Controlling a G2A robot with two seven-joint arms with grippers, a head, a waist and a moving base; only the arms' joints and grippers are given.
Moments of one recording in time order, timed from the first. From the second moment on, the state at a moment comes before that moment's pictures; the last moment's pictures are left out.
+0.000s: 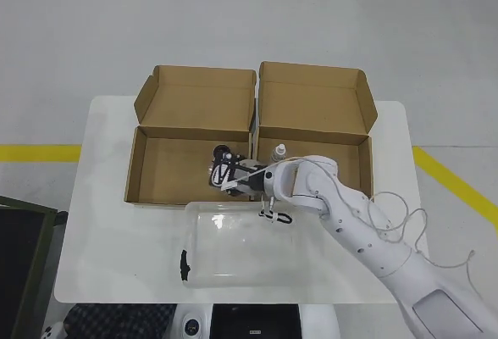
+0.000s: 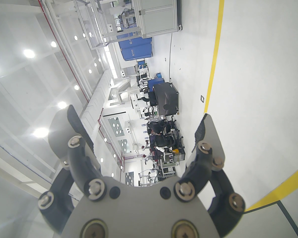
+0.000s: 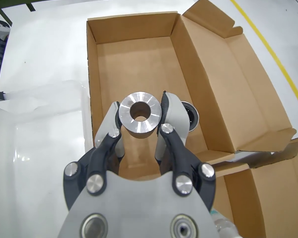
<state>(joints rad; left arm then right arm) -0.01 -0.37 -0.75 -1.25 2.03 -0.40 0.22 -0.72 -1.31 0.72 -1.50 -1.16 -0.60 0.49</state>
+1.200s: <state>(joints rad) -0.01 -0.37 -0.75 -1.25 2.03 -0.40 0.22 -0.59 -1.42 0.57 -1.21 -1.21 -0.60 0.55</state>
